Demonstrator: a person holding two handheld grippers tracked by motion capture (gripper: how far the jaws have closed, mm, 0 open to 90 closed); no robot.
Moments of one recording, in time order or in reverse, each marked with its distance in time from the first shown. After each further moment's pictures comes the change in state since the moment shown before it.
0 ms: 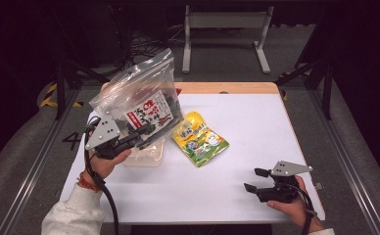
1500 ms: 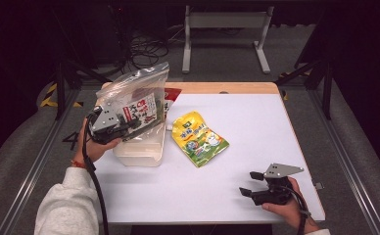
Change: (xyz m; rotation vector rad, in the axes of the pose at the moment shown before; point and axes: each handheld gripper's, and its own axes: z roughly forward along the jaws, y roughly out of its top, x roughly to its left) left arm 0.059 -0.052 0.031 0.227 -0.003 0.090; right arm 0.007 -0.004 0.014 0.055 0.025 0.006
